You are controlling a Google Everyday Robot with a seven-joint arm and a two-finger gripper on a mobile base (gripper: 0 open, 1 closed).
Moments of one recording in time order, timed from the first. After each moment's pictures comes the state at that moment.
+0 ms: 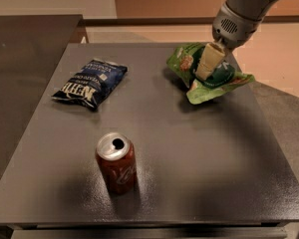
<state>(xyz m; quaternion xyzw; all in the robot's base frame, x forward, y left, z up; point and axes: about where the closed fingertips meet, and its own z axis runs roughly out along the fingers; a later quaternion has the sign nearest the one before) 0.584 -0.162 0.911 -0.41 0.90 0.08 0.11</state>
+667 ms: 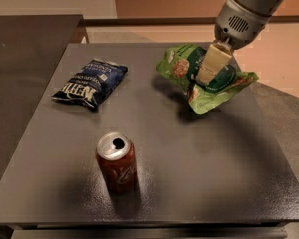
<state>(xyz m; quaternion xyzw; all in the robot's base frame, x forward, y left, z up) 0.537 -0.144 0.938 -0.49 0.86 0.10 0.11</state>
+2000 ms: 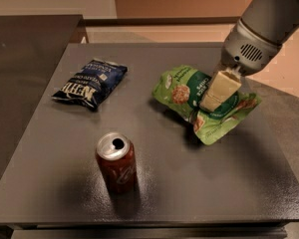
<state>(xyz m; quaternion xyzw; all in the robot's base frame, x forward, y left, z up) 0.477 -0.139 0.920 -0.53 0.83 0.13 0.12</state>
